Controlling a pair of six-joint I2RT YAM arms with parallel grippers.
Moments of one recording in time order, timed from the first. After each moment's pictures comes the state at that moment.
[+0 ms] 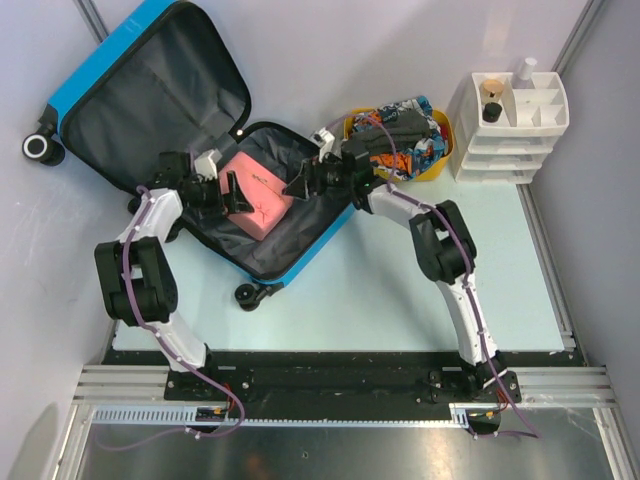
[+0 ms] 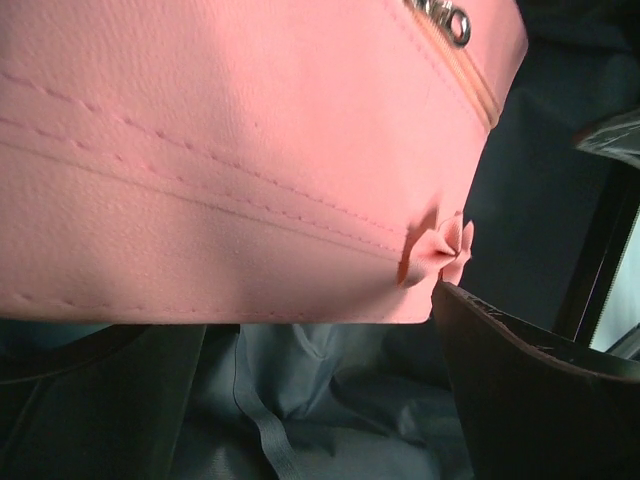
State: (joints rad) left arm 0.13 1.73 1.34 -0.55 0.63 -0.02; right arm 0.52 2.33 1.84 0.31 -0.74 0.36
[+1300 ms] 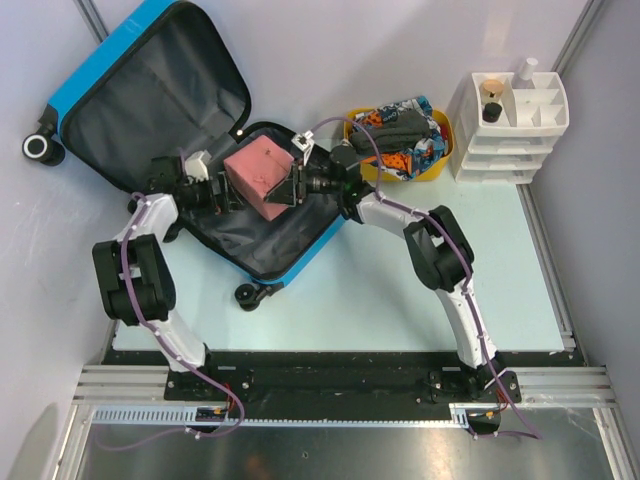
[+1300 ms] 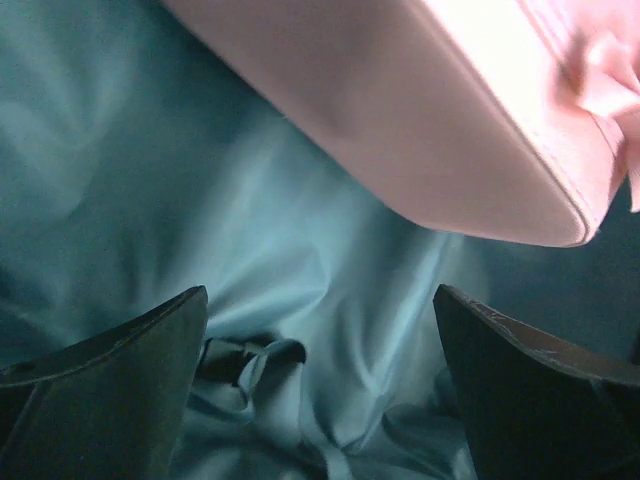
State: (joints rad) left arm 0.15 1.74 1.27 -0.41 0.59 -0.03; right arm 0.62 2.30 1.78 0.59 -0.89 0.65
